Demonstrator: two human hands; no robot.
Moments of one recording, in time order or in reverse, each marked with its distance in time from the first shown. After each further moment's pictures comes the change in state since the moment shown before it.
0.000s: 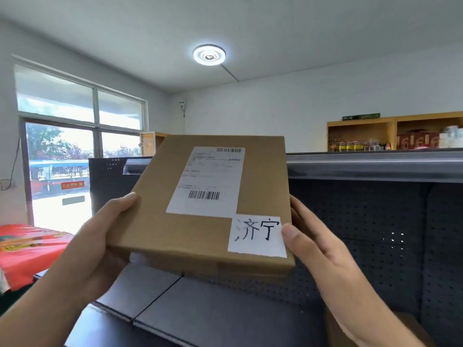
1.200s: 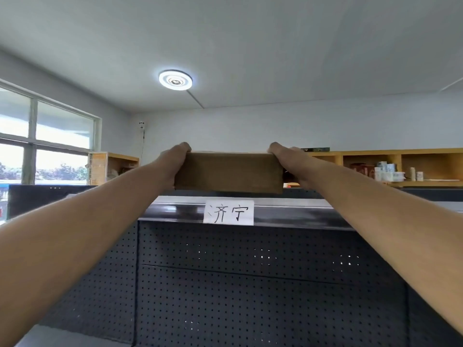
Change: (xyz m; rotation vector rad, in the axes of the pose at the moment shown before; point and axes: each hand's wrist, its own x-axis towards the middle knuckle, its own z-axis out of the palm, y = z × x) left_hand 0.282 0.055 0.162 0.255 -0.165 -0.060; right_hand 0.303 -0.035 -0.061 -0.404 0.221 0.333
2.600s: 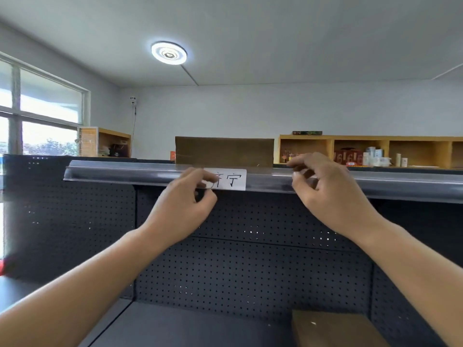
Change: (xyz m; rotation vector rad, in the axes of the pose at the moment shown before) left_hand -0.158 -0.106 -0.009 0.634 -0.086 0.765; right_hand -0.161 0.070 -0.013 -0.567 0.321 -0.618
